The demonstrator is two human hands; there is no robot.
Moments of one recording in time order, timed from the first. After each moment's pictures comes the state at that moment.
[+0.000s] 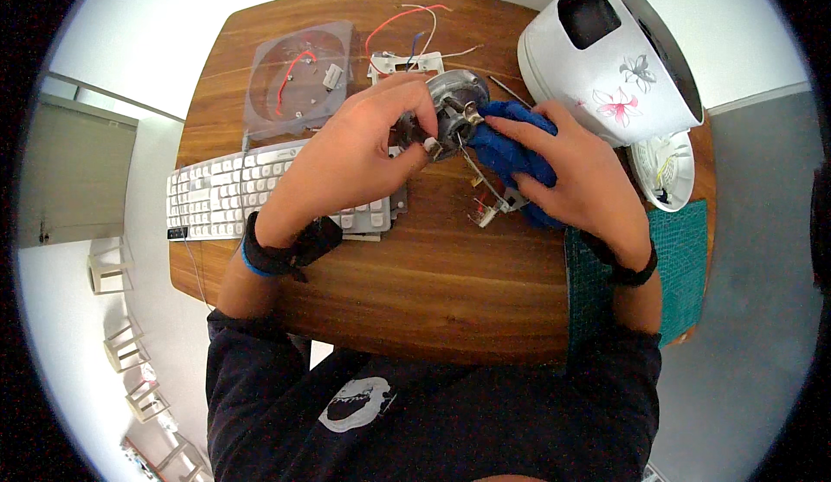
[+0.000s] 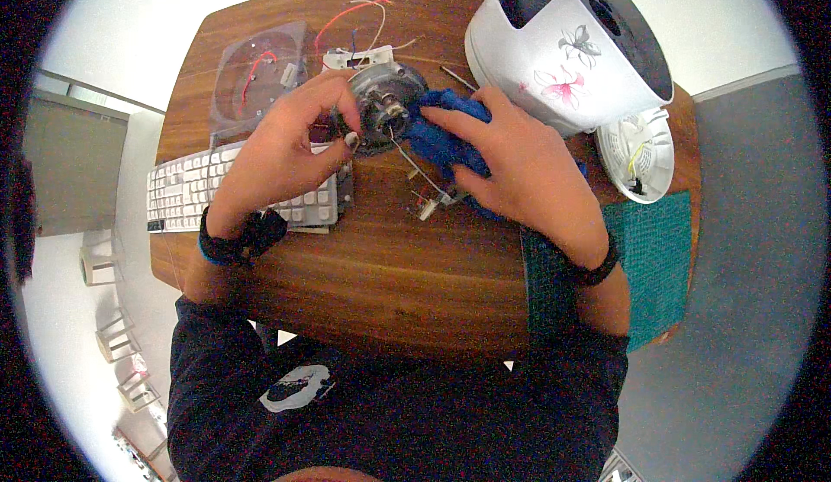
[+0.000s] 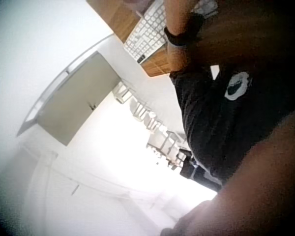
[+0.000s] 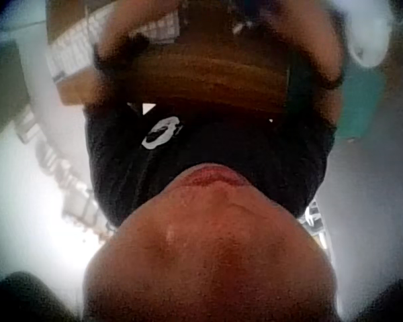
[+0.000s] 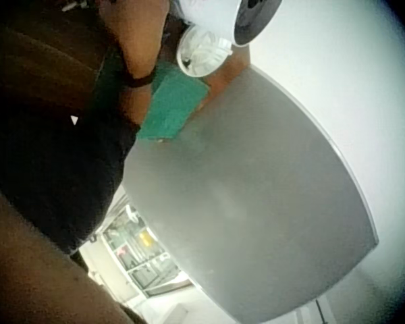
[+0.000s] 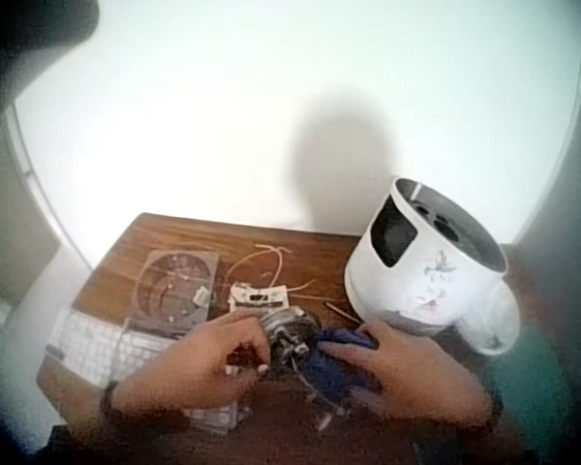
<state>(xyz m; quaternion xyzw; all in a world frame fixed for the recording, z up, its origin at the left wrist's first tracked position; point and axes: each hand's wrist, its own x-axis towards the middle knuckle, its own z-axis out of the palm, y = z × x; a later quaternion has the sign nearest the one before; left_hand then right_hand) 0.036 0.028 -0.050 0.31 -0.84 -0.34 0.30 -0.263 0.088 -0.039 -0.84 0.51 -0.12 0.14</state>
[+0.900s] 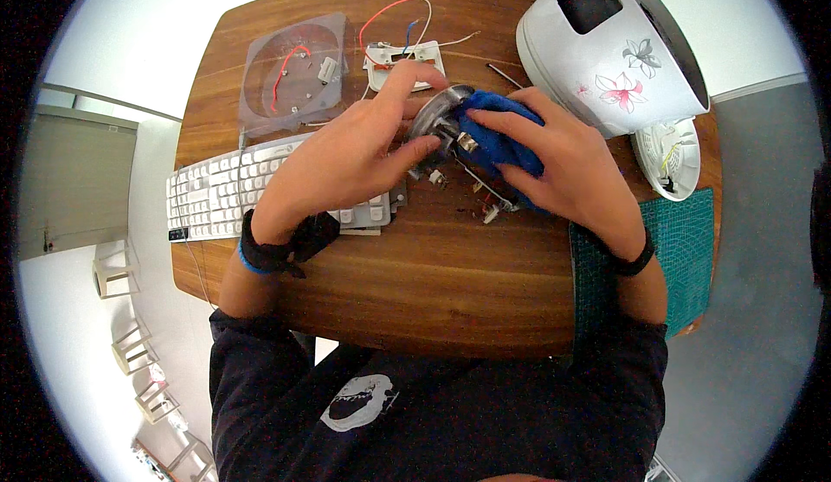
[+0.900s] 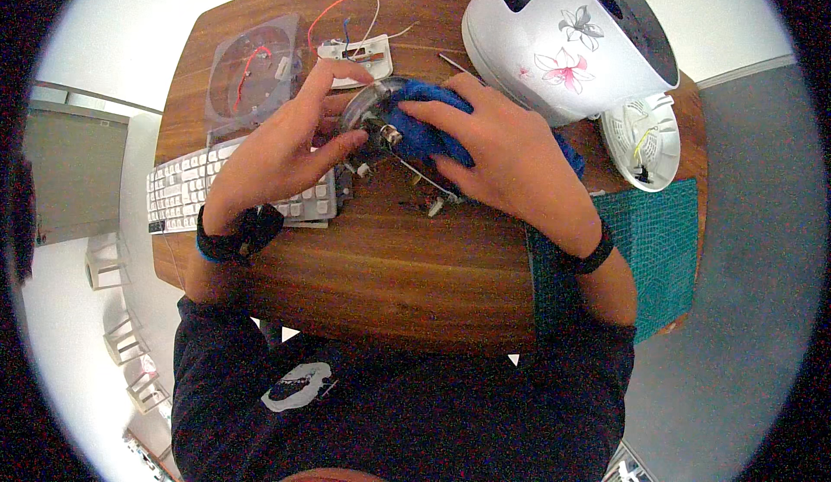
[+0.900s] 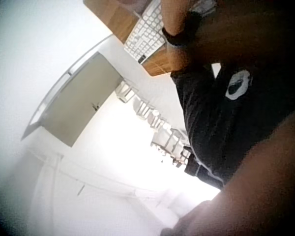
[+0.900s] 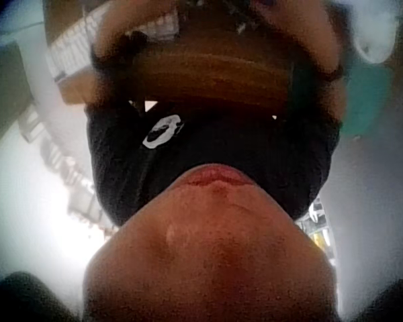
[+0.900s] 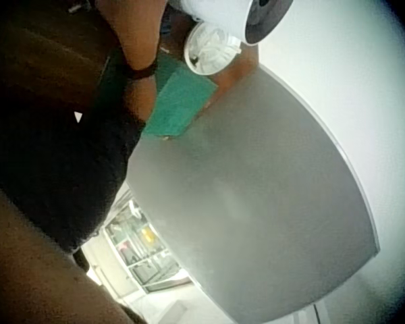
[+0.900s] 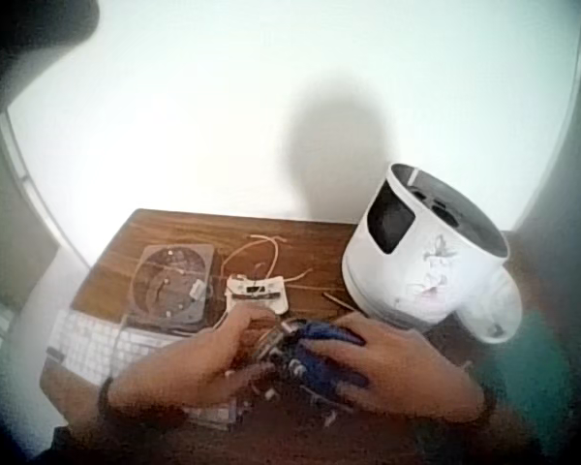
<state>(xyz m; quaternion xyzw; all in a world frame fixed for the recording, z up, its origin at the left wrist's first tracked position) 0.036 0.032 -0.049 0.36 -0.79 -0.47 0.18 -0.254 0.084 -0.056 -0.86 0.46 -0.19 0.12</state>
